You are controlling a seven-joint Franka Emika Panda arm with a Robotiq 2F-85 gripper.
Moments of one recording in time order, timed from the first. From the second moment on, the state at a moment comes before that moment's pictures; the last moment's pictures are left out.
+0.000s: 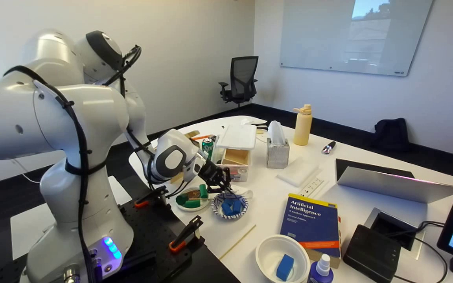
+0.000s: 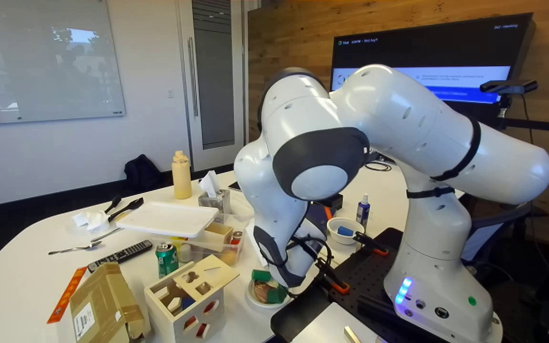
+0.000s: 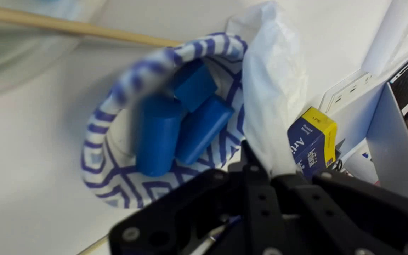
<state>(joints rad) 1.26 1.16 -0.58 -2.50 0.82 3.46 2.01</state>
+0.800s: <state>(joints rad) 1.39 1.25 -0.63 -2.54 0.82 3.45 2.27</state>
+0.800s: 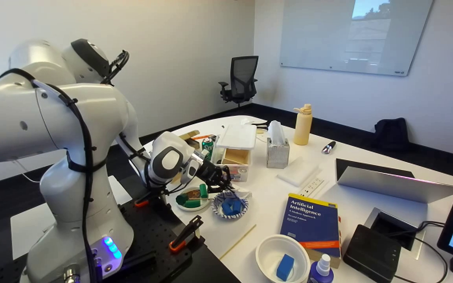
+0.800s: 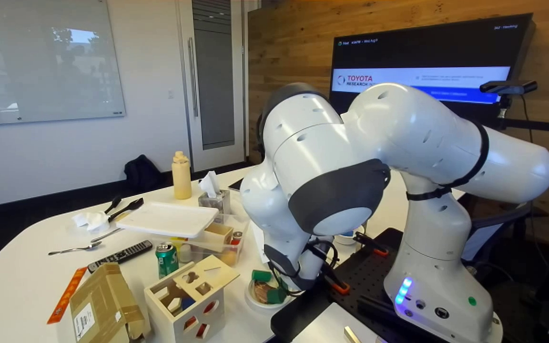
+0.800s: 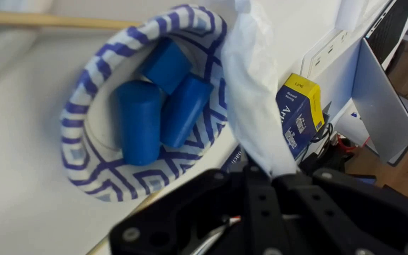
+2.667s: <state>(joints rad) 0.52 1.29 -0.54 -1.97 0.43 3.46 1.68</state>
